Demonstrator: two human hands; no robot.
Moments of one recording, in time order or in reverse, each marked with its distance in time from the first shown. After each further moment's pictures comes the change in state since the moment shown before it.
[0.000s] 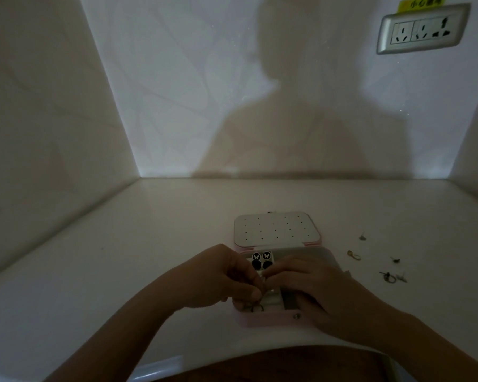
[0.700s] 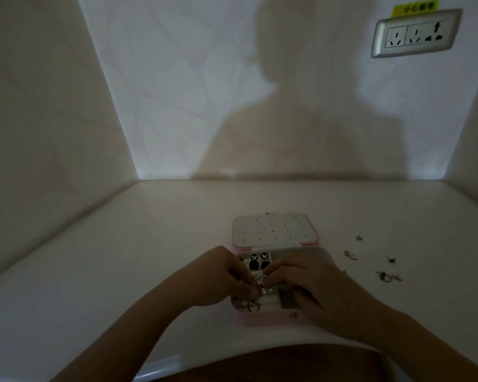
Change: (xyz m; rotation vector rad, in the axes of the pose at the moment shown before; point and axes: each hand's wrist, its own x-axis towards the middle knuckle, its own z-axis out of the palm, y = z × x) left_hand 0.008 0.003 0.008 0.137 0.130 -0.112; right_hand 0.001 -0.005 -0.004 0.068 -0.001 0.081
